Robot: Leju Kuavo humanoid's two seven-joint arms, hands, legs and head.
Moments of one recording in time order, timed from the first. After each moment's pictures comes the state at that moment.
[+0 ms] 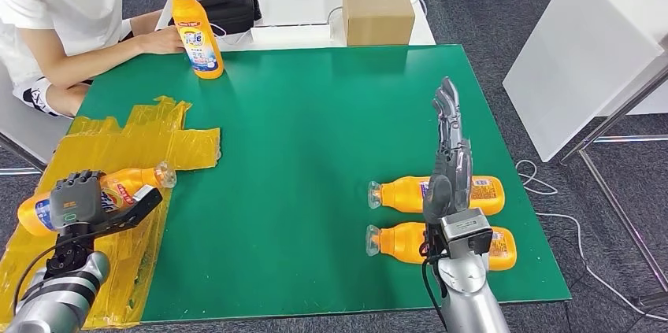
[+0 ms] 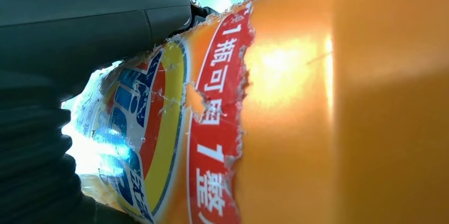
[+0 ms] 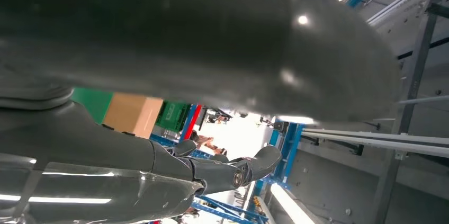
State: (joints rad) left arm -0.46 0.21 0.19 -0.58 -1.52 0.70 0.05; right arm -0.13 0.12 0.28 -1.68 0.21 -0.13 -0.48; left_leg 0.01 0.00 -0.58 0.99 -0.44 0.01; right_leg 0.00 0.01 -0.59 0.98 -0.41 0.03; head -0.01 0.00
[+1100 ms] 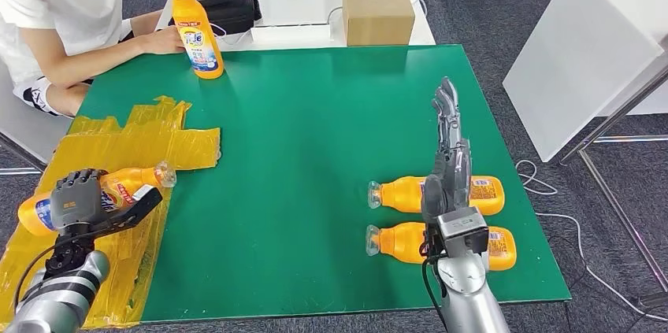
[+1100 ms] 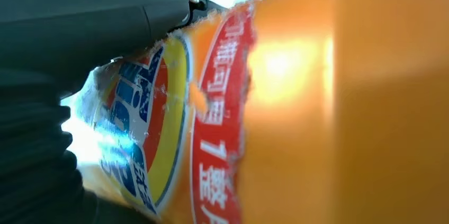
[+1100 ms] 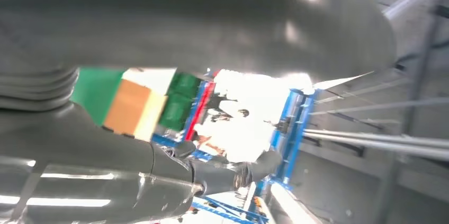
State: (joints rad) left arm -0.47 0.17 0.24 -0.58 -1.37 0.59 -0.10; right arm -0.14 0.13 0.28 -1.67 0.26 -0.13 -0.44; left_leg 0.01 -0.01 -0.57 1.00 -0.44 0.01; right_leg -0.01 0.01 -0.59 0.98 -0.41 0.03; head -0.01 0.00
